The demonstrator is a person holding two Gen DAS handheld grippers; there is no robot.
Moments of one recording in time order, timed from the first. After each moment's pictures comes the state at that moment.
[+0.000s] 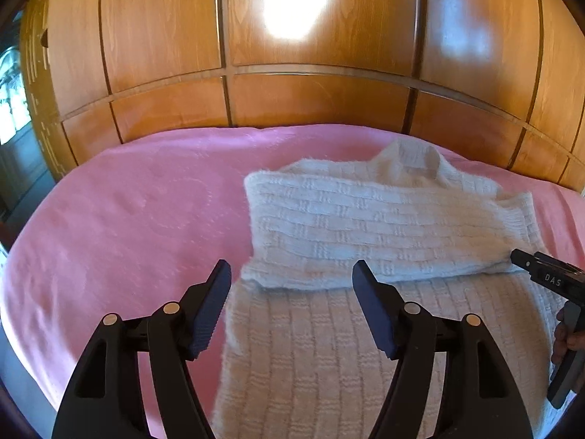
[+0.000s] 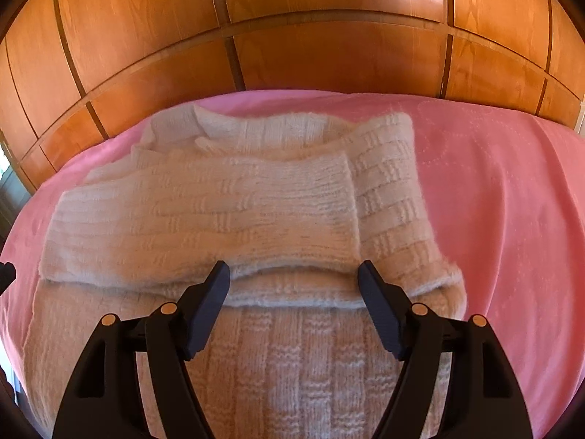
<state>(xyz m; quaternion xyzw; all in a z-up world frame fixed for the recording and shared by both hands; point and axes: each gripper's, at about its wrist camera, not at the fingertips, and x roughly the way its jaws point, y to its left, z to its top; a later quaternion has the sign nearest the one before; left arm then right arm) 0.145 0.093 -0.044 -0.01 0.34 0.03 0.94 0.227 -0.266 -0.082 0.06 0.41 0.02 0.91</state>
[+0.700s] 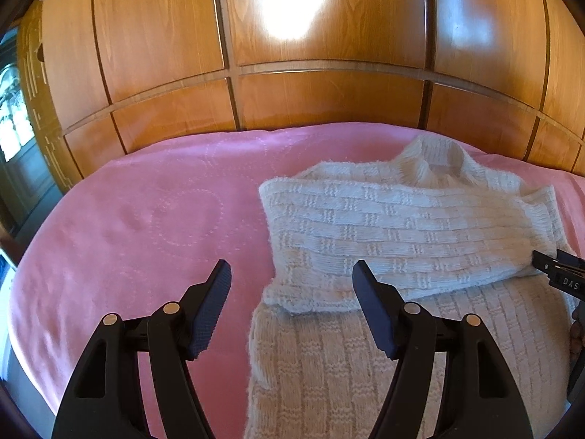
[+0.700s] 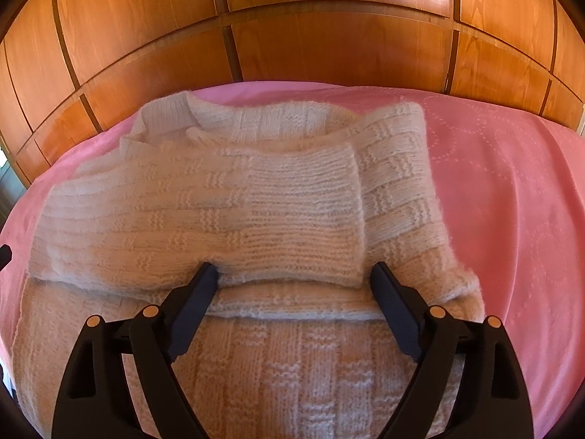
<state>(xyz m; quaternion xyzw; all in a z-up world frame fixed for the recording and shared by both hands) 0.170 0.106 -0.054 0.02 0.35 0.04 0.94 0.237 -0.265 -0.098 0.06 0.41 0.02 0.91</state>
